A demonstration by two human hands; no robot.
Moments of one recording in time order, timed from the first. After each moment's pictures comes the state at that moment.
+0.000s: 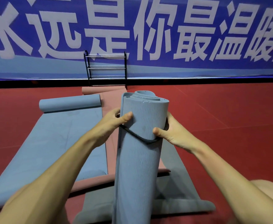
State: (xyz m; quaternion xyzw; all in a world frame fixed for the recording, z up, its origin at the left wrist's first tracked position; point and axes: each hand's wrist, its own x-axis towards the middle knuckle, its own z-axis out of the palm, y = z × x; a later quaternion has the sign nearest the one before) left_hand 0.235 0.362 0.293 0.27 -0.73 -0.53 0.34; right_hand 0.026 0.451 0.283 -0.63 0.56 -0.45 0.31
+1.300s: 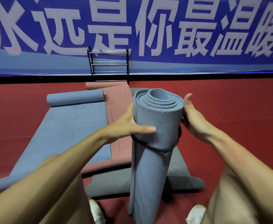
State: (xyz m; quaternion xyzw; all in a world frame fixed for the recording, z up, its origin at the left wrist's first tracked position) left_hand 0.239 0.452 0.320 0.24 -0.77 -0.54 0.25; right_hand 0.021 0.526 0.324 -0.54 0.58 -0.51 0.34
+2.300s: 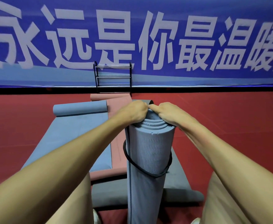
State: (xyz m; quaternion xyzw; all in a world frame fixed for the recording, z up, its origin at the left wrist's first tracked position) left_hand 0.193 0.459 0.396 0.44 -0.88 -0.11 0.12; right_hand 0.062 0.501 0.388 -0.68 0.72 -0.15 0.05
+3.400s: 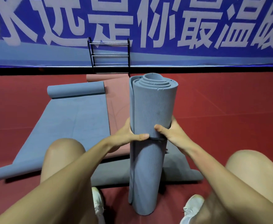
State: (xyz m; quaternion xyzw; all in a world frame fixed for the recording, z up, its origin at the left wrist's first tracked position) left_hand 0.233 0.440 0.225 0.29 -0.69 -0.62 0.23; right_hand 0.043 0.518 0.237 -0.51 0.58 -0.52 0.36
